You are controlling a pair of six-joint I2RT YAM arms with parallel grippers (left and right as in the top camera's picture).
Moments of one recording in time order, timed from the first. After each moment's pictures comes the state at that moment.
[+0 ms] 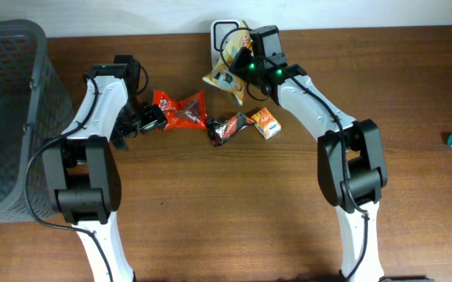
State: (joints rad) left arm -0.03 2.19 1.76 -1.20 0.02 -0.54; right arm 0.34 2.30 1.85 -0.26 -0.17 0.80
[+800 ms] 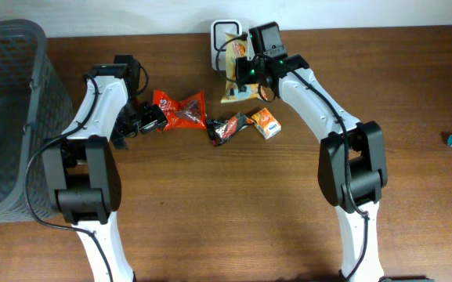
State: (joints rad) left arm -0.03 2.19 1.76 -1.20 0.02 -0.54; right arm 0.34 2.30 1.94 -0.47 -0.12 0.25
